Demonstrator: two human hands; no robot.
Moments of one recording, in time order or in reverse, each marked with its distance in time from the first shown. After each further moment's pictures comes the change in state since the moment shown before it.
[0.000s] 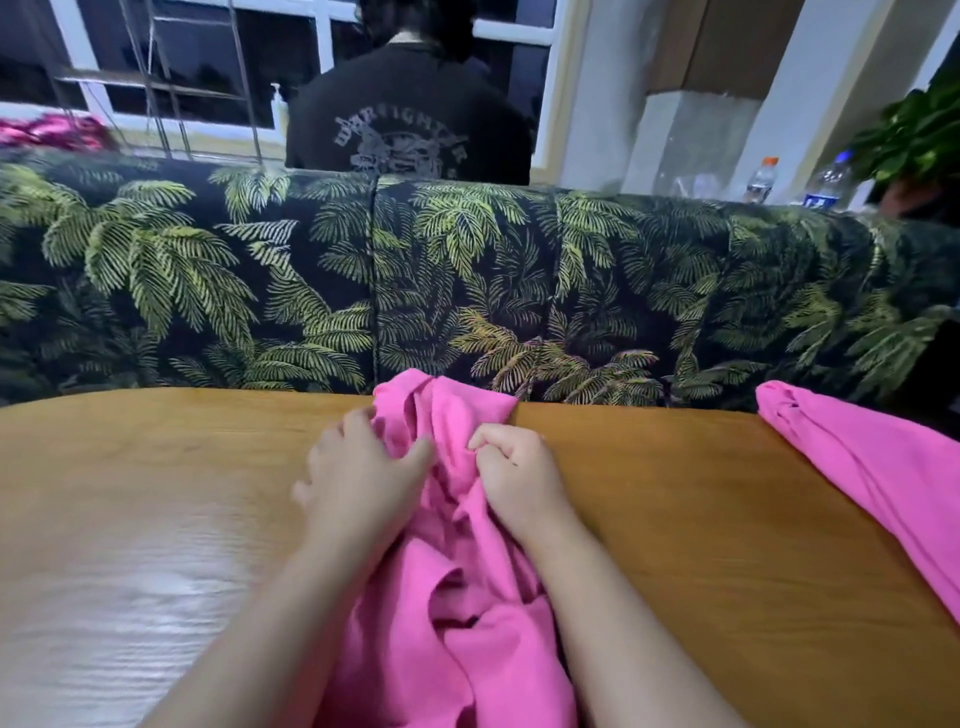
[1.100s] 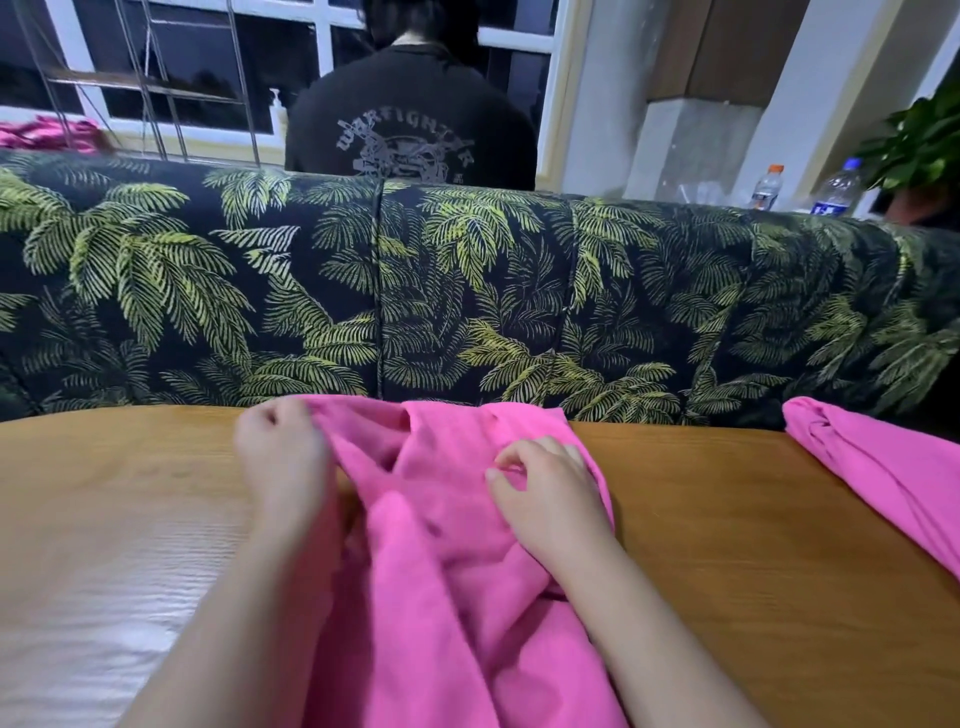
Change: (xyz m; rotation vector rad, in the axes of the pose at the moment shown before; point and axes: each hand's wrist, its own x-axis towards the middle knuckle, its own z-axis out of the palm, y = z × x) left_hand 0.062 -0.016 -0.017 -0.613 0.390 -0.141; right_hand 0.015 0.016 -0.002 -0.561 -0.057 0.173
